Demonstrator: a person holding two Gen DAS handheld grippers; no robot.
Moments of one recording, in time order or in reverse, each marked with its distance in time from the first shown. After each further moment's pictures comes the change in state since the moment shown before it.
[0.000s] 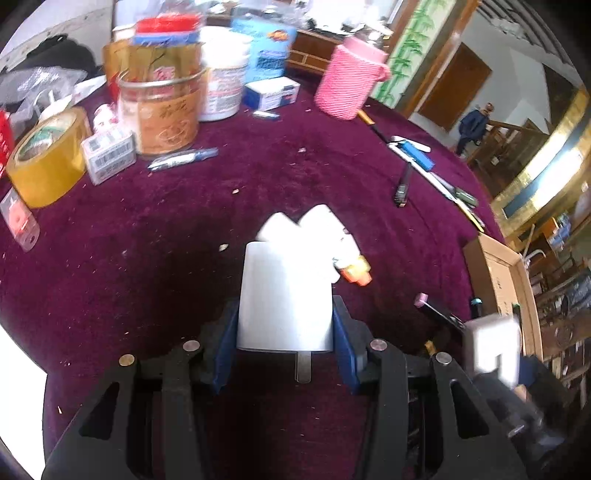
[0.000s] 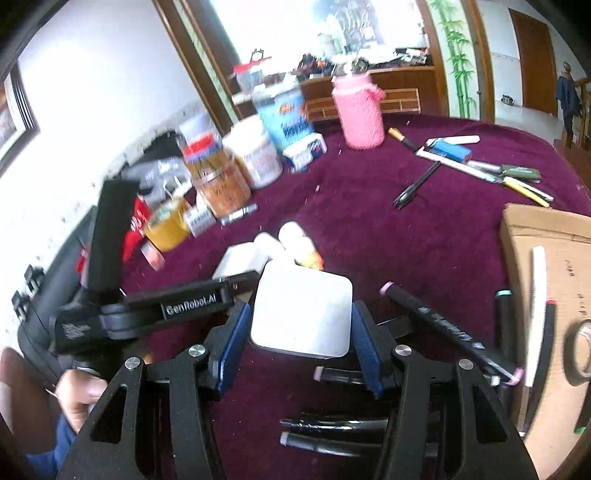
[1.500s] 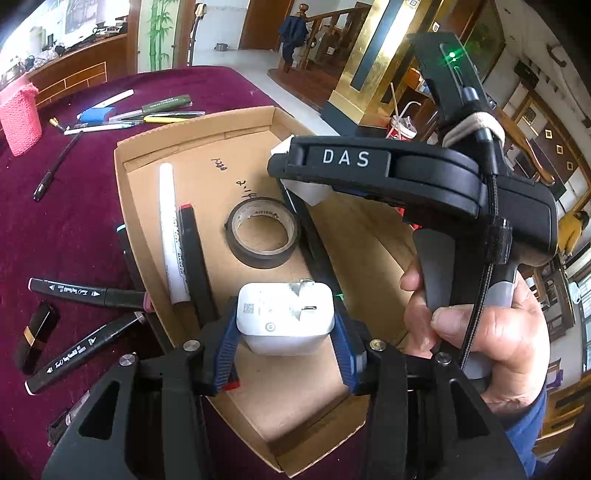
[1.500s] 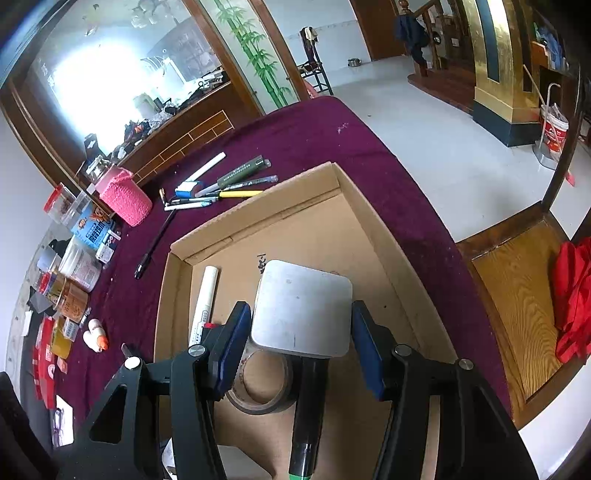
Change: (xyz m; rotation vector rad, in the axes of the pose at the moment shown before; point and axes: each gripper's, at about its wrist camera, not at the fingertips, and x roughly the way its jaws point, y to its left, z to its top) left arm 0.008 -0.291 -0.104 0.570 0.174 -0.354; right arm -0.108 -0.246 -0.020 0.459 -0.059 -0.342
